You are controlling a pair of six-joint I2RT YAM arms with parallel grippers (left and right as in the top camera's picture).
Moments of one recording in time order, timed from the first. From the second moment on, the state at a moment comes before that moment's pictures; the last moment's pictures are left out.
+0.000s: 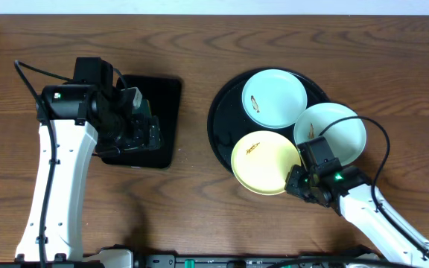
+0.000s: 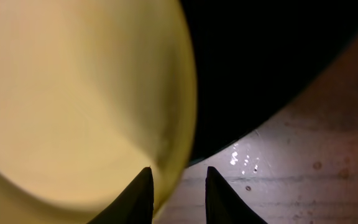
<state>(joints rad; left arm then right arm) -0.01 1.45 1.43 -1.45 0.29 -0.09 0.40 1.24 0.58 -0.64 -0.10 0.80</state>
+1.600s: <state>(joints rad) -0.01 1.45 1.43 -1.42 0.29 -0.09 0.41 1.27 0.56 -0.40 0.07 0.53</state>
